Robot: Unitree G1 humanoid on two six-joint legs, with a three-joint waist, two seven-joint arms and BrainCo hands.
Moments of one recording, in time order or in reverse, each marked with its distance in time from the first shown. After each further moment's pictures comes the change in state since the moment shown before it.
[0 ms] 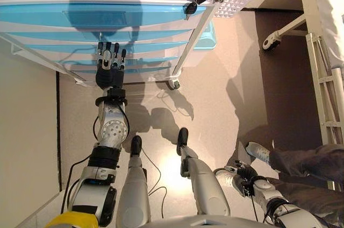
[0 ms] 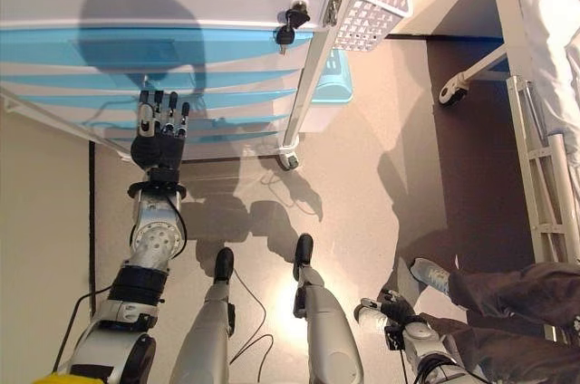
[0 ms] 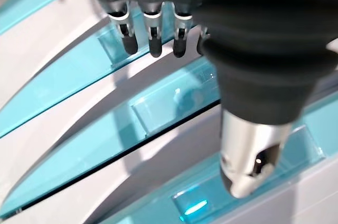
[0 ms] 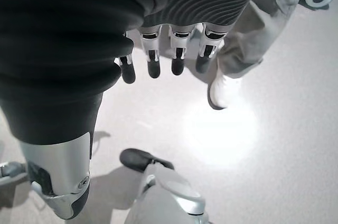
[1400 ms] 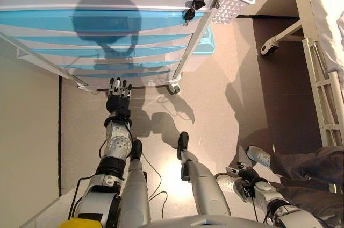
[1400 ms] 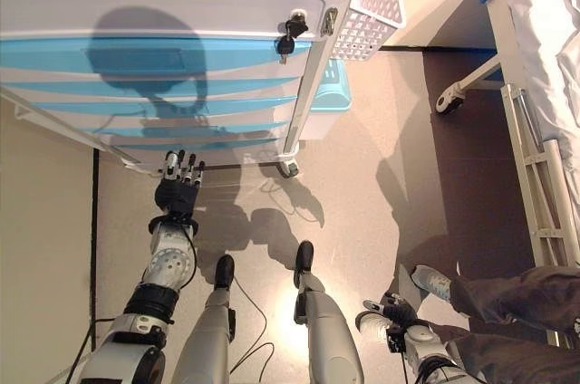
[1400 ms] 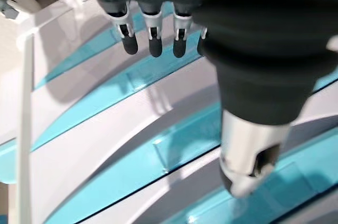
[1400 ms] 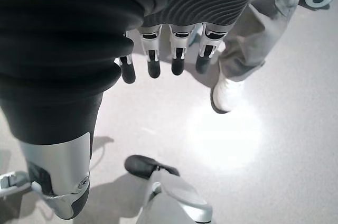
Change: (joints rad) left arm 0.060 -0.059 0.046 0.265 0.009 0.039 -0.009; right arm 0.006 0.004 -0.021 0.020 0.000 0.000 -0.014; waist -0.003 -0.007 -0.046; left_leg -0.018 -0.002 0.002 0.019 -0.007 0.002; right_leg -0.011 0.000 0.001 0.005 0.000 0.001
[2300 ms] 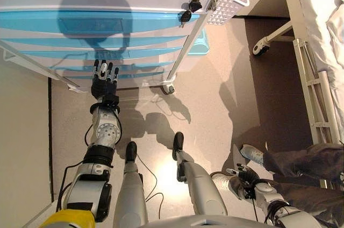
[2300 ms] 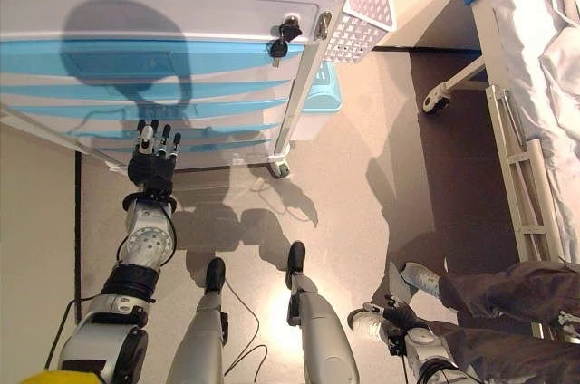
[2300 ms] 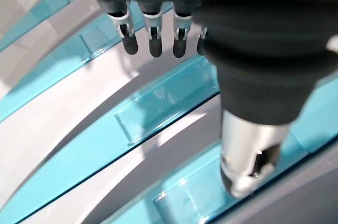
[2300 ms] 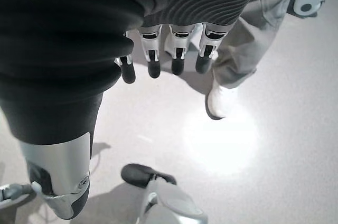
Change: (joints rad) left arm -0.087 0.107 0.004 -0.005 0.010 -0.010 0.012; right arm 0.011 -0.002 0.000 -0.002 0.000 0.001 0.010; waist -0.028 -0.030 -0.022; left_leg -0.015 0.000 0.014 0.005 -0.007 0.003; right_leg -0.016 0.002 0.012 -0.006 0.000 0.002
